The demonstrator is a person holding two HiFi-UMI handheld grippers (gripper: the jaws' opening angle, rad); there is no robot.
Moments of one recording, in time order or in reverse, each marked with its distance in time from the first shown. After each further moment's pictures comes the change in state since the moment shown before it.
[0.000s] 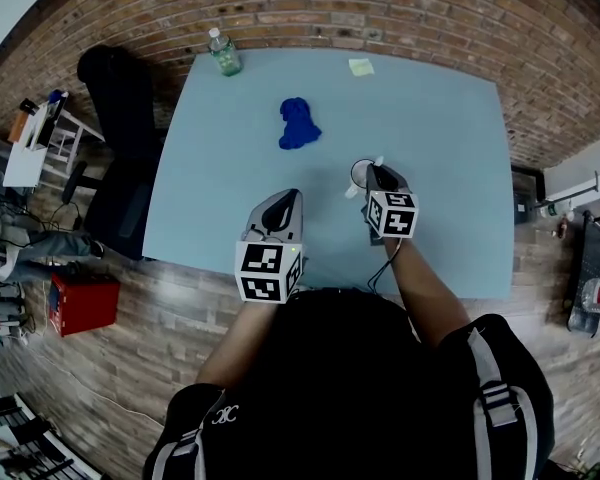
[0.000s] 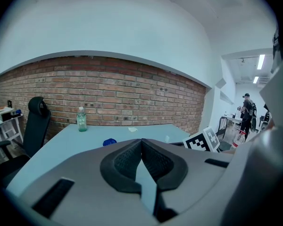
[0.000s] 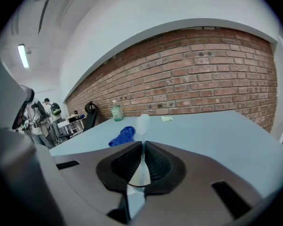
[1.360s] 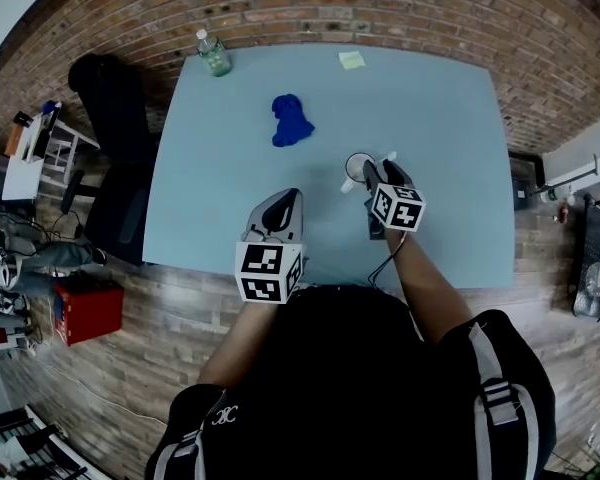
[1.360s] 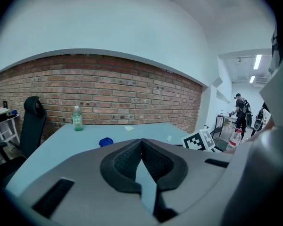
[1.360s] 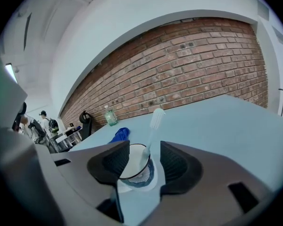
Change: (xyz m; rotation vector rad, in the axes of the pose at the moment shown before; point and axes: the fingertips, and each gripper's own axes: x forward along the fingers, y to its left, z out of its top) left arm 0.003 -0.012 -0.006 0.020 0.018 -0.036; right arm 0.000 -0.027 -0.021 0.185 -0.020 -0.011
